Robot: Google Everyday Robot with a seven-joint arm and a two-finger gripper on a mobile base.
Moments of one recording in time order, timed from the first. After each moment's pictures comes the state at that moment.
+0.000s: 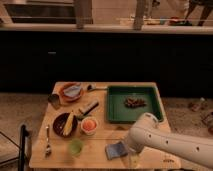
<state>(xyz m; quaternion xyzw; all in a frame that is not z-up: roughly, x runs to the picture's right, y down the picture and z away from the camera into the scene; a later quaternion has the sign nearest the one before) 0.118 0.329 0.728 -0.34 -0.13 -0.10 0.93</state>
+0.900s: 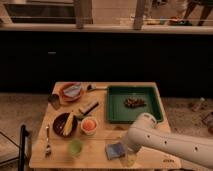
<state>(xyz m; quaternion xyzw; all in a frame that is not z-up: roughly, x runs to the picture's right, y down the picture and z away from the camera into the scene) 0.102 0.322 0.733 -0.32 -0.14 -0.10 0.93</state>
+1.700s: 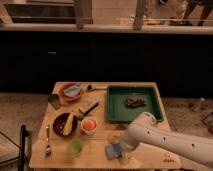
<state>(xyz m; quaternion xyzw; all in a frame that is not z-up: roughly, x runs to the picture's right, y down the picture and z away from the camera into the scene) 0.083 0.322 0.749 -0.33 -0.19 -0.09 0.92</state>
